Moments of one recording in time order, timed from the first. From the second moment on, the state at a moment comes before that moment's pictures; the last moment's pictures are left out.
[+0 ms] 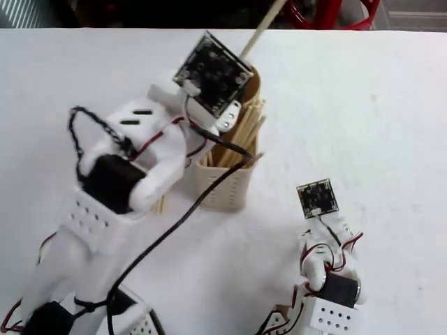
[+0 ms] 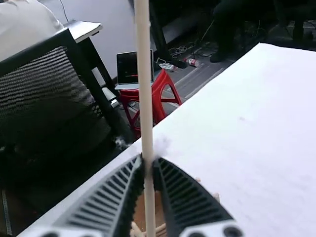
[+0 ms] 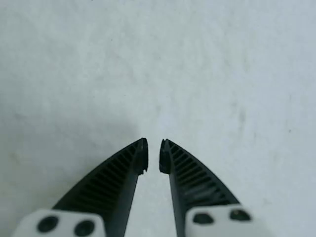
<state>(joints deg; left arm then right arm) 28.4 -28.8 4.0 52.2 -17.4 13.1 -102.5 96.4 66.0 34.2</state>
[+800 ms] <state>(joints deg) 31.0 -28.8 7.6 53.8 -17.5 13.1 -102.5 96.4 66.0 34.2</state>
